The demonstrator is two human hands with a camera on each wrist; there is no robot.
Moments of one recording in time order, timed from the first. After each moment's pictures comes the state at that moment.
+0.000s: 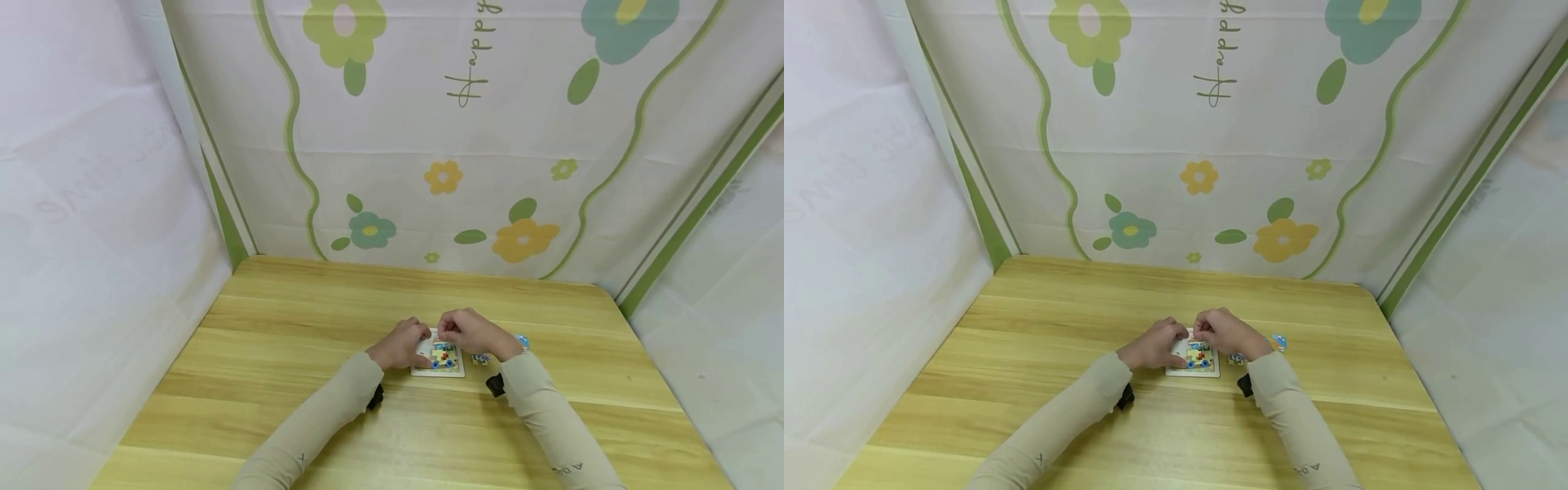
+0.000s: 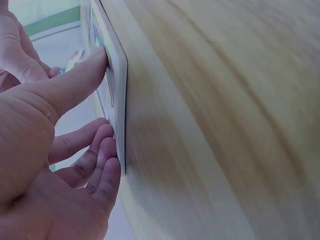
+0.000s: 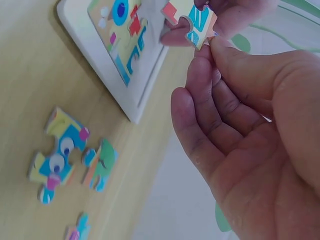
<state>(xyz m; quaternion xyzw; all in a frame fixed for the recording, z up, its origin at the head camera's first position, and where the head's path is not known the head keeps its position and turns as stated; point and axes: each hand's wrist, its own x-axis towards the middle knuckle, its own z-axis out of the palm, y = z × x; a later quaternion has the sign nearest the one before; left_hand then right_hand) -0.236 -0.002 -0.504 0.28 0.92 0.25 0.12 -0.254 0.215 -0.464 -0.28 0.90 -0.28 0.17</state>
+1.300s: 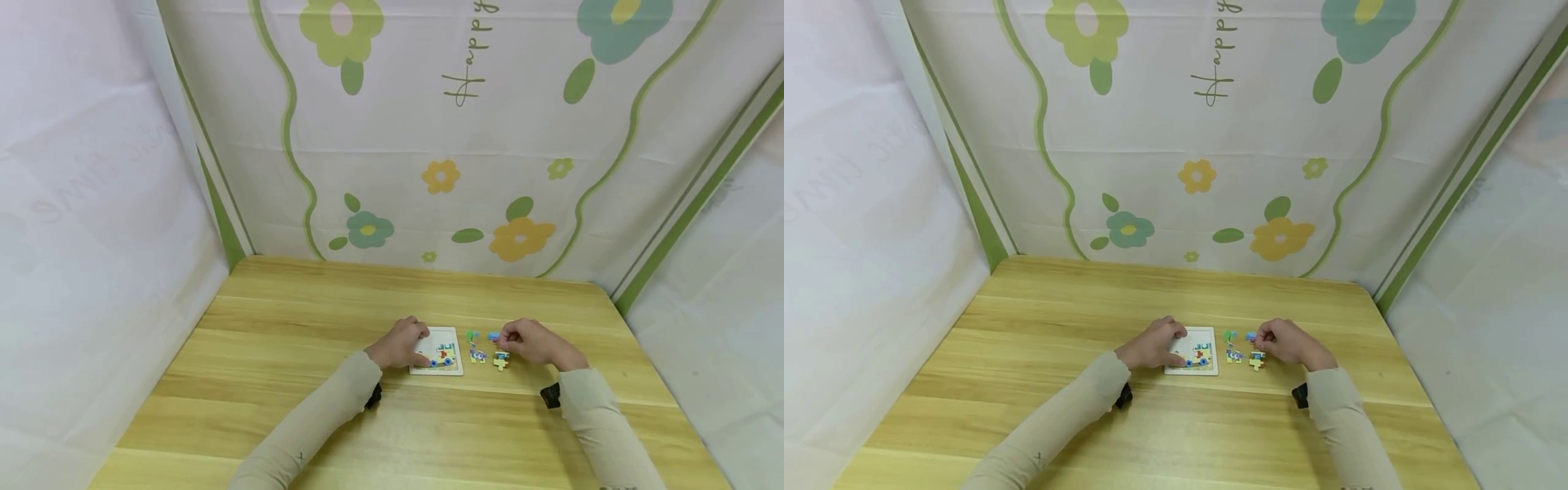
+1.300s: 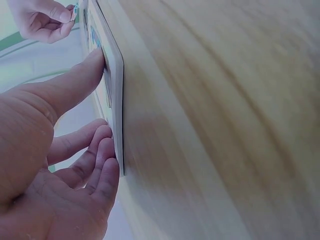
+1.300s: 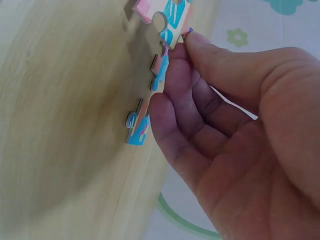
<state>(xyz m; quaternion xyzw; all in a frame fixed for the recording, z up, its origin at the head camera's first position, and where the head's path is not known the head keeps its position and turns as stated) -0.235 -0.002 -0.505 0.28 0.92 0.24 0.12 -0.233 0.334 -0.474 -0.20 0.93 -0.25 0.16</state>
